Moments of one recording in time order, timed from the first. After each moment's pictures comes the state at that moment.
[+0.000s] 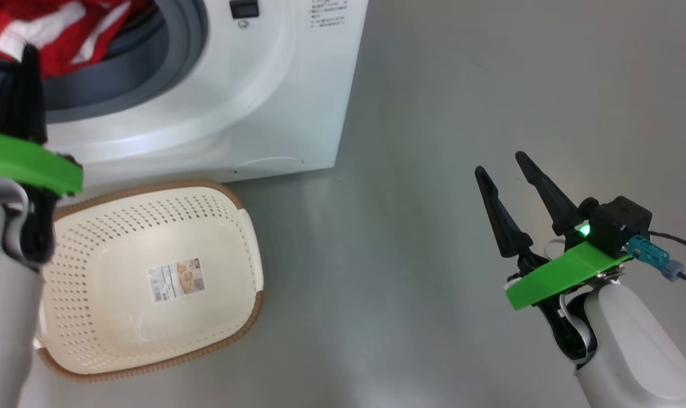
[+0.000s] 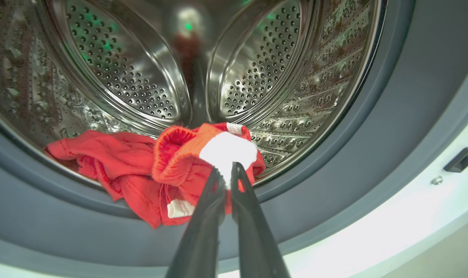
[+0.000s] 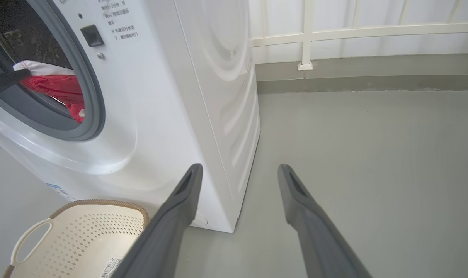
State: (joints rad) left arm -0.91 0.37 -0.40 0.72 -0.75 -0.13 -0.25; right arm -0.43 -0.22 0.24 0.27 0.40 0.13 -0.25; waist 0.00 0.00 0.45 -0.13
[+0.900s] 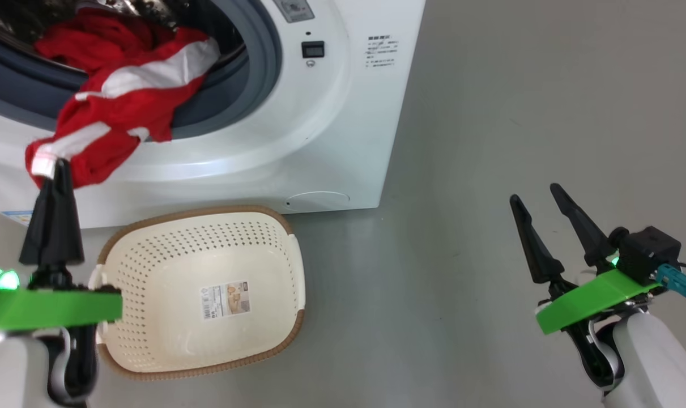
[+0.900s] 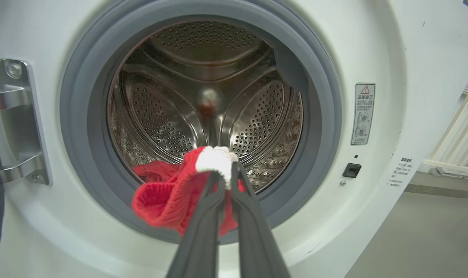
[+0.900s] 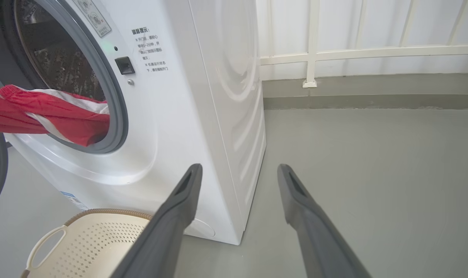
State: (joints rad) left arm -0.35 0.22 -0.04 0.13 -0.51 -0.13 -0.25; right arm -0.33 -0.25 0.16 0.27 0.40 0.13 -0.25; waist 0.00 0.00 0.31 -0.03
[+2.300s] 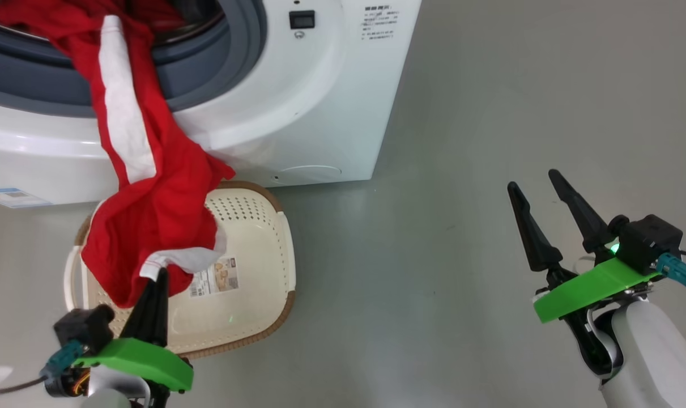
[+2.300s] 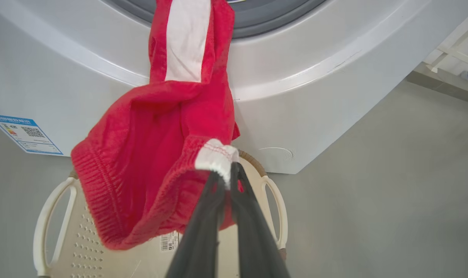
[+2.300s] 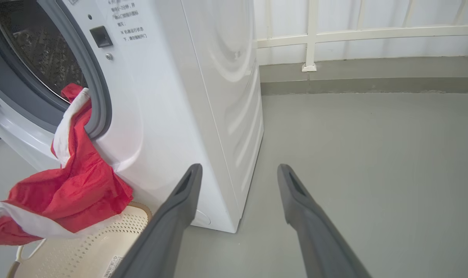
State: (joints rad) left arm -0.28 0.14 -0.18 0.49 -0.46 -0.13 -0.25; right arm -0.35 -0.26 0.17 0.25 0.40 0.13 -0.25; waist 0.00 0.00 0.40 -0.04
